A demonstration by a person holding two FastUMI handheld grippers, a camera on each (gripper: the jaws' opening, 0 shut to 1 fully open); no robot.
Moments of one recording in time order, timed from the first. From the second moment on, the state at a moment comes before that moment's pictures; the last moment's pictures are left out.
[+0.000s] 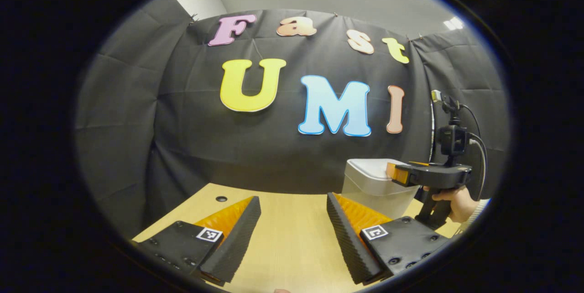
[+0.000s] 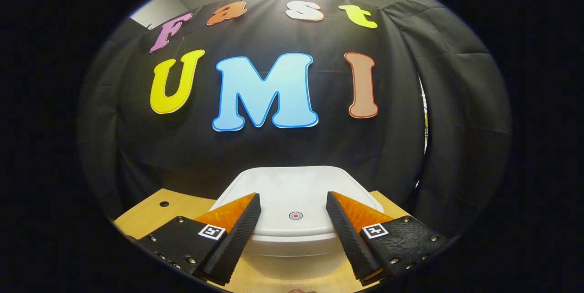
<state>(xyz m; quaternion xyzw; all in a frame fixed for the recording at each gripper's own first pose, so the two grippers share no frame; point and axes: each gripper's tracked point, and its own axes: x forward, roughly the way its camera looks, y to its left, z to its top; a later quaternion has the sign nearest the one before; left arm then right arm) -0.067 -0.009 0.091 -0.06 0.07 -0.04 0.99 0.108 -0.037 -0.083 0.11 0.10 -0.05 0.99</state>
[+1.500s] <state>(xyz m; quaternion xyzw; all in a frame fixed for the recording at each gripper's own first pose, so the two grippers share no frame) -0.116 -0.043 0.122 -0.03 0.03 -0.02 1.00 -0.059 -0.009 -0.029 0.07 0.06 0.03 1.00</state>
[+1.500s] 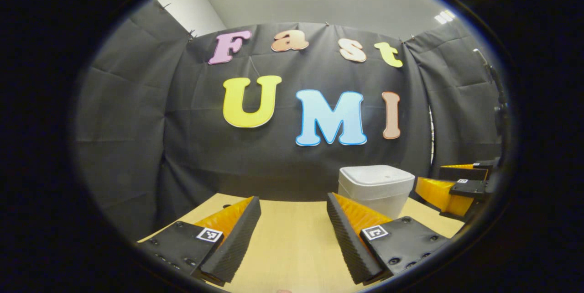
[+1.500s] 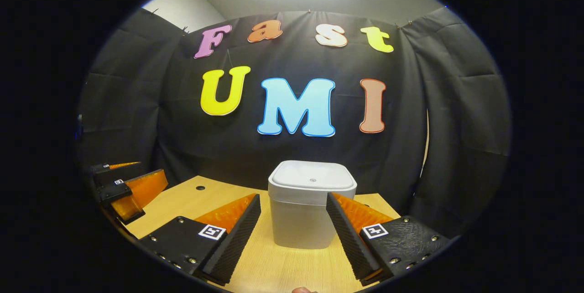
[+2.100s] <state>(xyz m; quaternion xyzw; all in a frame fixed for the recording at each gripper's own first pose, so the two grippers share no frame) -0.120 -0.030 0.128 -0.03 0.03 -0.03 1.00 -0.063 0.015 -0.021 0.06 0.04 0.04 1.00</state>
